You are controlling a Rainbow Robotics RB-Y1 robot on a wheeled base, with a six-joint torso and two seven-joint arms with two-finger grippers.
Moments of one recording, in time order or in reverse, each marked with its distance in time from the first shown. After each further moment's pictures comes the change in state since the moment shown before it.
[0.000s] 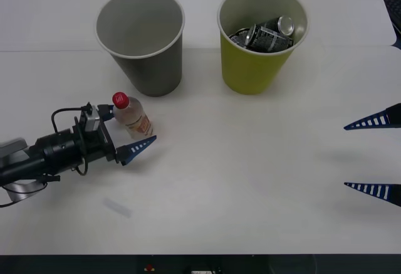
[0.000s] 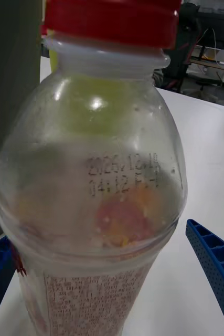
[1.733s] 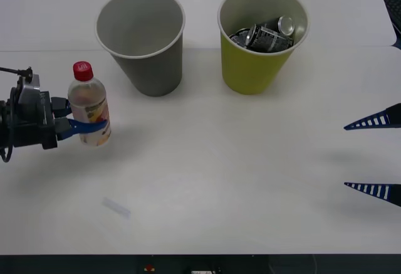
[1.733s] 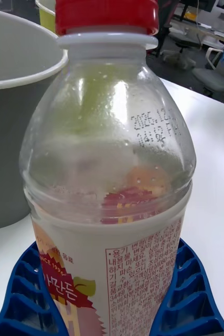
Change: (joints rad) right arm 0.000 0.000 0.000 0.000 0.000 0.000 0.000; left arm 0.345 0.175 0.832 -0.550 -0.918 -0.105 0.862
